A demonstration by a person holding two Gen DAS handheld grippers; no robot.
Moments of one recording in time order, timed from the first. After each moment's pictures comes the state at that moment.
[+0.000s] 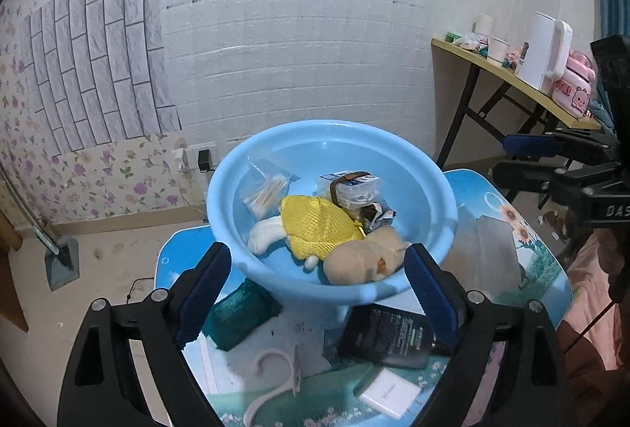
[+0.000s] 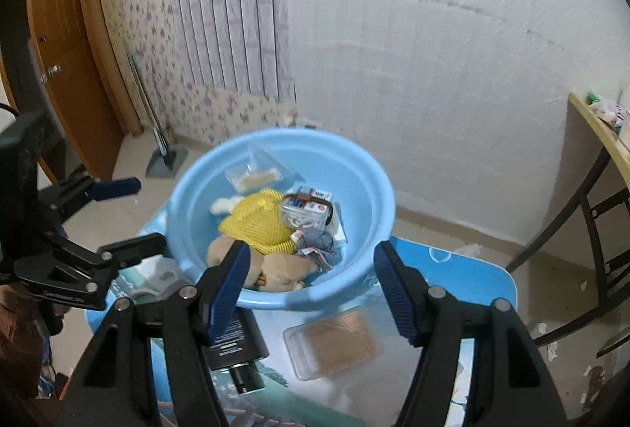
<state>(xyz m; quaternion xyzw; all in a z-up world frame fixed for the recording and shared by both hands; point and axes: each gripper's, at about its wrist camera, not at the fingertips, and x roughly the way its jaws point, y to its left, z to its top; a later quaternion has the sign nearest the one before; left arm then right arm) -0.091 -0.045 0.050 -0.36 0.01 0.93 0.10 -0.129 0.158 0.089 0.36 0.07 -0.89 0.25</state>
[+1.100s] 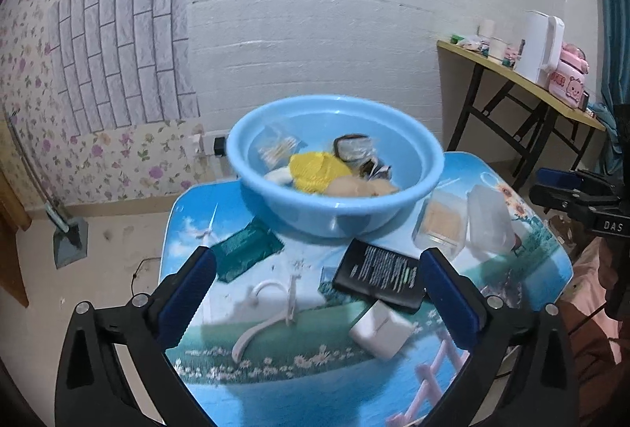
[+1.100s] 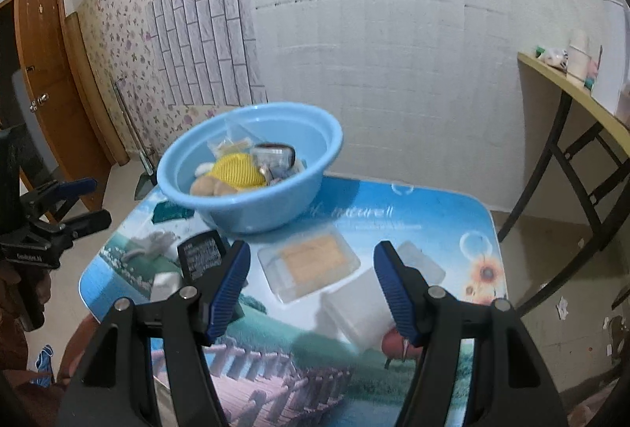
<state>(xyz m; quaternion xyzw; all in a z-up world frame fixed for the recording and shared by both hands) -0.020 -0.052 0.022 -0.35 -0.01 0.93 0.07 -0.056 0.223 0.038 0.35 0.03 -0.91 0.21</state>
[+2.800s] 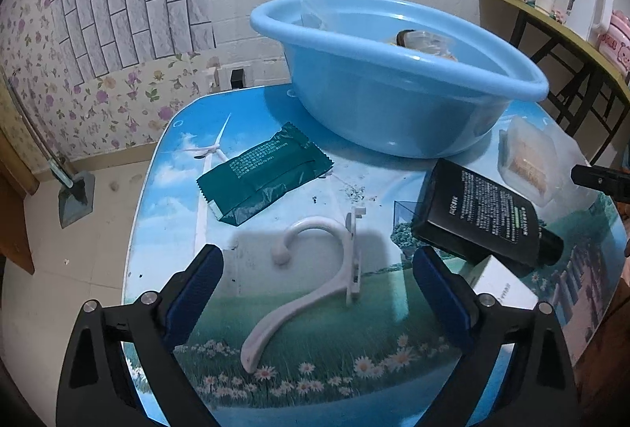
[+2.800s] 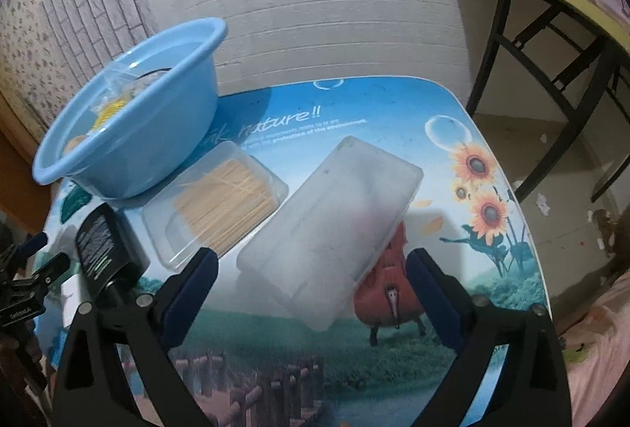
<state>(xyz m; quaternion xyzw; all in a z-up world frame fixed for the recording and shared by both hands) -0.065 -0.078 -0.074 -0.44 0.00 0.90 0.03 -0.107 0.231 -0.047 0.47 -0.02 -0.88 0.05</state>
